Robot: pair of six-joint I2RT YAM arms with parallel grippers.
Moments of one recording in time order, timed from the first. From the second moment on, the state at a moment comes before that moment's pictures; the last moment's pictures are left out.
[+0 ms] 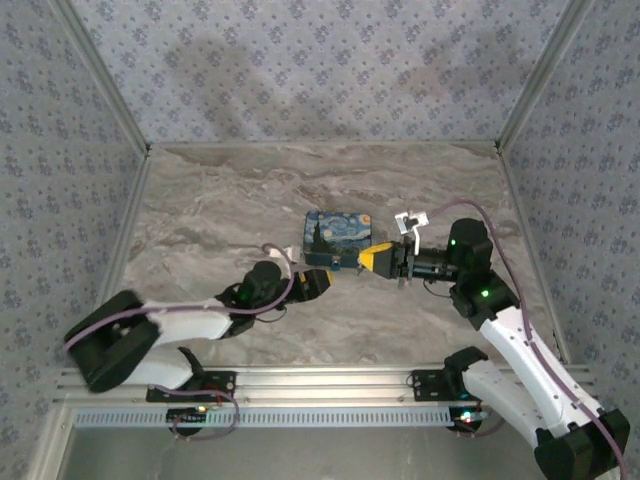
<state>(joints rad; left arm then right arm) -0.90 1.27 0.40 0.54 0.12 -1.00 0.40 0.78 0.70 -0.09 -0.96 0.50</state>
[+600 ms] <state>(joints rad) -0.74 0.88 0.77 0.00 0.42 -0.77 0.52 0.95 0.88 -0.28 -0.99 0.32</state>
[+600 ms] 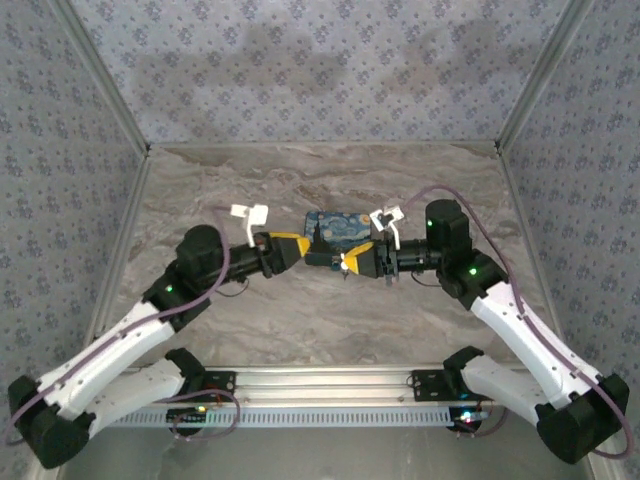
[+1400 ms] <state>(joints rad) -0.83 1.09 0.89 0.06 0.67 -0.77 0.55 0.99 0.92 -0.32 -1.01 0.27</state>
